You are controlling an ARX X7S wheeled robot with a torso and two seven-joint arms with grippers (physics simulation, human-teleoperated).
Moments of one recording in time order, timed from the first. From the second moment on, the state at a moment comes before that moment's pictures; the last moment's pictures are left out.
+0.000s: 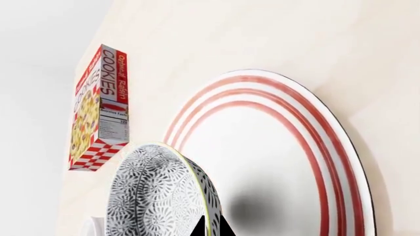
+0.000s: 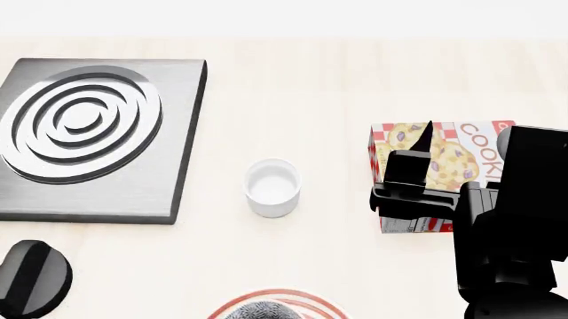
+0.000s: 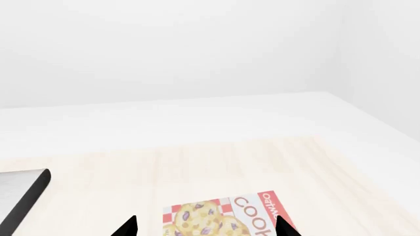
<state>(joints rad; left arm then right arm) -1.02 -0.72 1.70 0.71 0.11 -0.76 0.09 0.62 0.34 0.11 -0.63 0.67 1.16 0.48</state>
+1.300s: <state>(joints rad) -0.98 -0.70 1.72 0.70 0.14 -0.76 0.06 0.62 0.36 0.11 -0.63 0.70 1.15 0.50</state>
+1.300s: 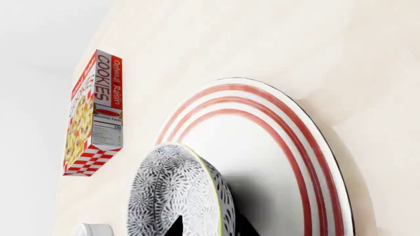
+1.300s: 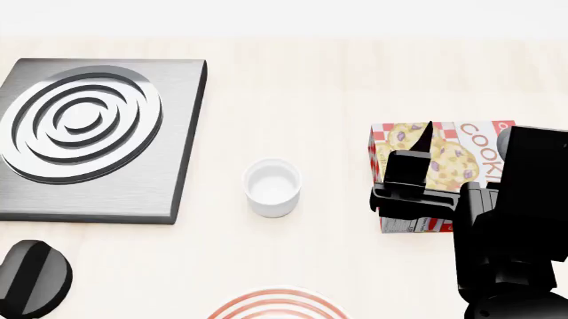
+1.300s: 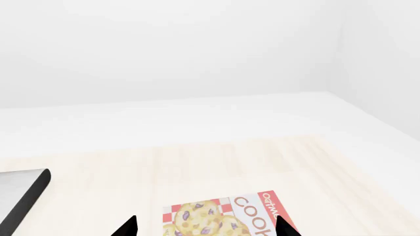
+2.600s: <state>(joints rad) -0.98 -0.61 1.44 0.89 0.03 -0.91 0.04 0.62 0.37 0.10 -0.62 0.73 1.15 0.53</state>
